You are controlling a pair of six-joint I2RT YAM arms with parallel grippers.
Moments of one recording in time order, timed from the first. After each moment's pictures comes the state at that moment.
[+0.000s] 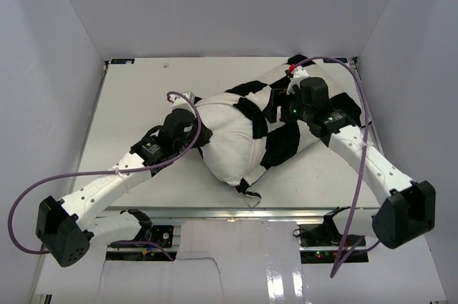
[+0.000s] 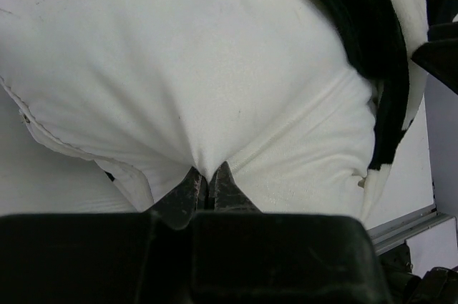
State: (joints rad) left arm -0.71 1.10 0.90 -0.32 -0.21 -0.71; right arm 0.44 1.33 1.11 -0.32 -0.15 0.23
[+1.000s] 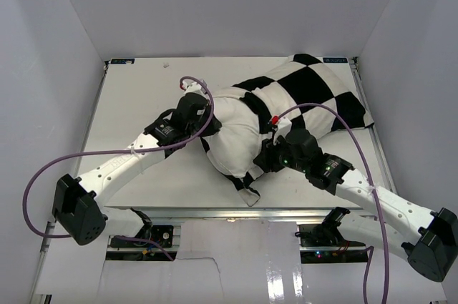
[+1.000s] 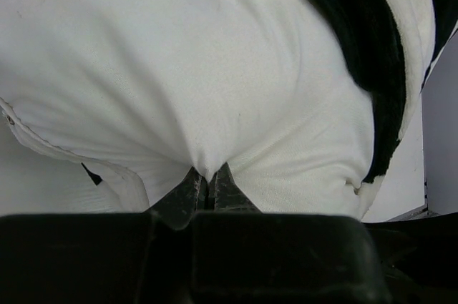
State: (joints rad) left arm -0.70 1.30 1.09 -0.38 -0.16 -0.72; right arm 0.80 0.95 0.68 -0.28 -0.09 0.33
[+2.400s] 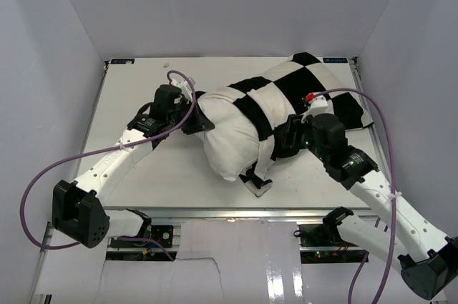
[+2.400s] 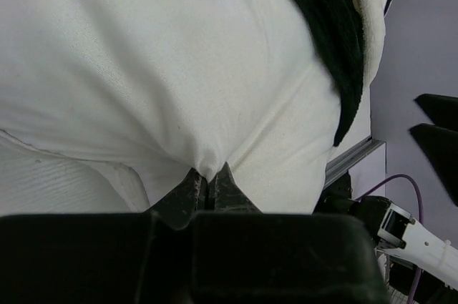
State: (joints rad) left arm -0.45 1.30 1.09 -0.41 0.32 -0.64; right arm 0.60 0.85 0.78 -0.39 0.15 0.32
